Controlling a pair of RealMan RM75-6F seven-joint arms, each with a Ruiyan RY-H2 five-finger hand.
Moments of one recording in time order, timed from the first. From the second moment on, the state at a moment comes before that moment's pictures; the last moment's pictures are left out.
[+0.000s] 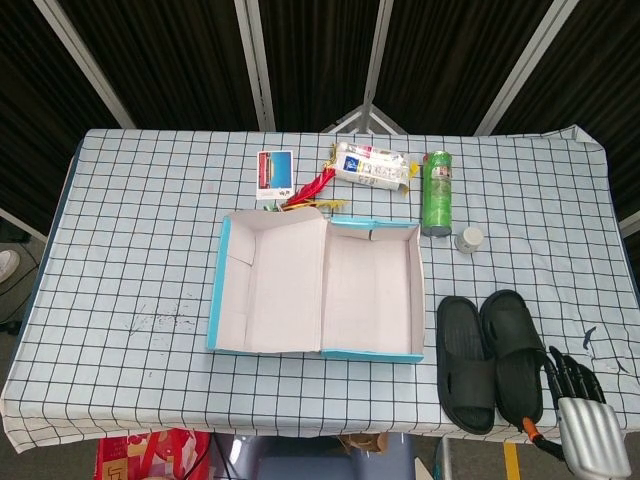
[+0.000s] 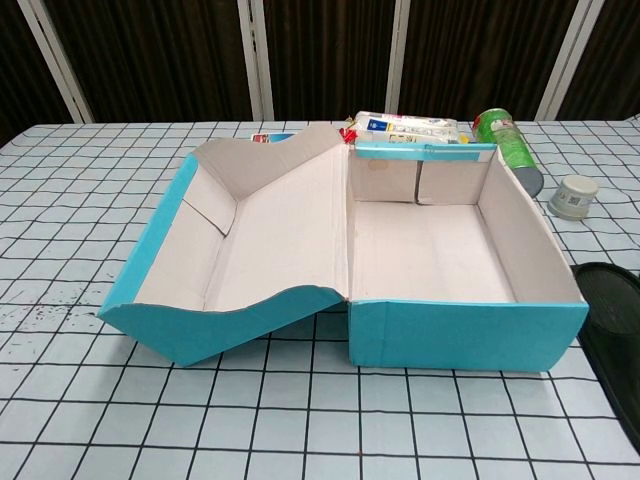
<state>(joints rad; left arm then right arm) 0.08 -1.03 -0.11 -1.65 1.45 1.71 -0.04 -0.15 -1.08 -0.12 -1.96 -1.60 1.57 -0.34</state>
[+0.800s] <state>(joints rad) 0.07 -1.02 -0.12 -1.64 1.43 1.69 -0.06 -0.14 -1.38 -0.06 -1.83 -1.50 1.47 -0.54</state>
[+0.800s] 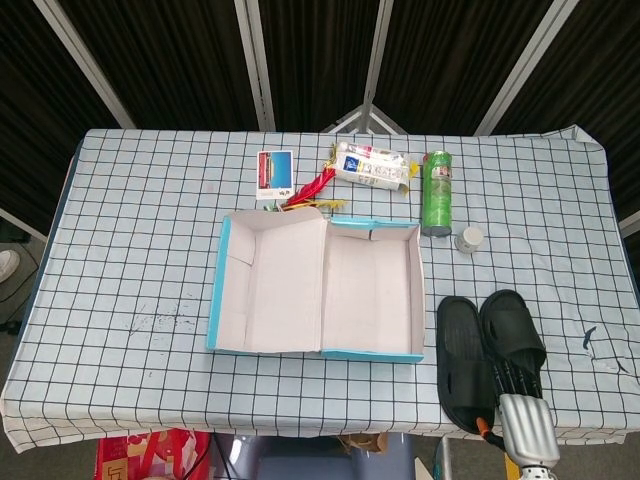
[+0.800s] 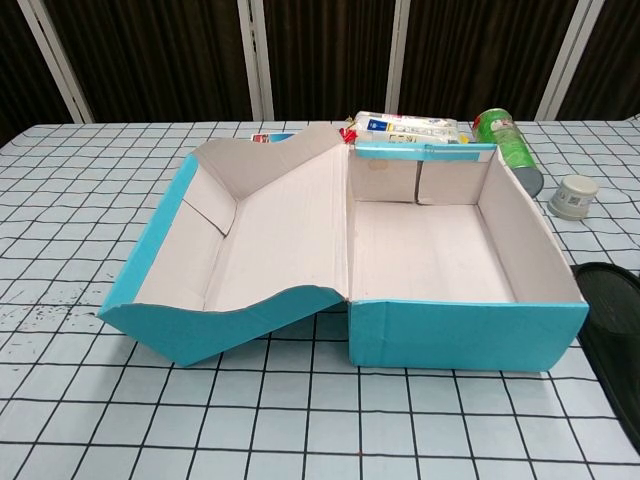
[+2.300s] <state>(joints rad) 0.06 -1.03 -0.13 -1.66 1.41 1.66 0.00 -0.04 -1.45 -0.03 -1.72 -1.39 1.39 -0.59</state>
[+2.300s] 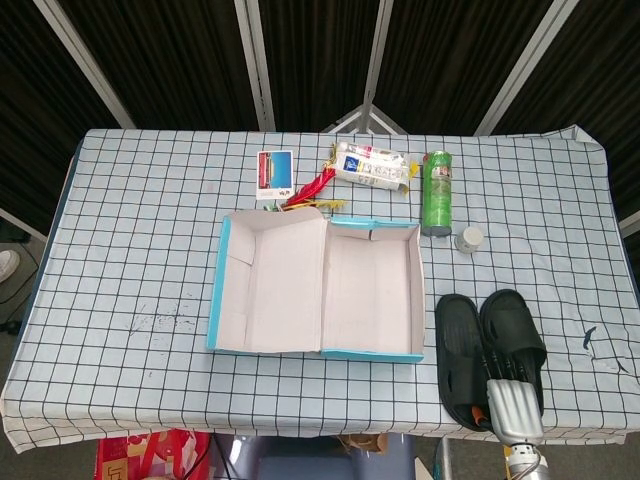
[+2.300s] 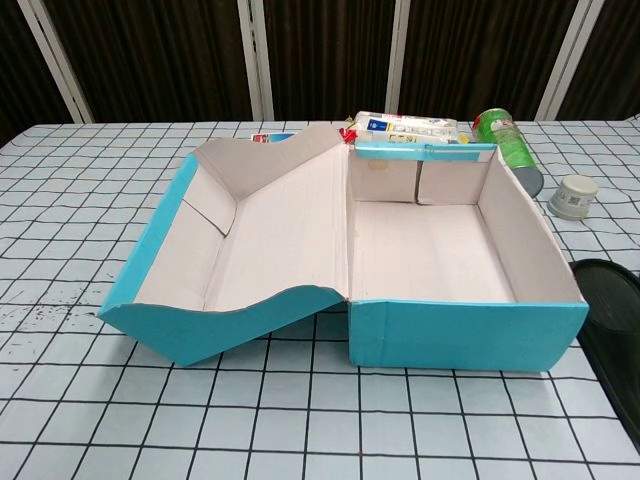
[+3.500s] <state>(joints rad) 0.06 -1.02 -0.12 -1.67 1.42 1.66 -0.03 0.04 -1.30 0.00 -1.91 -1.39 1.40 -0.66</state>
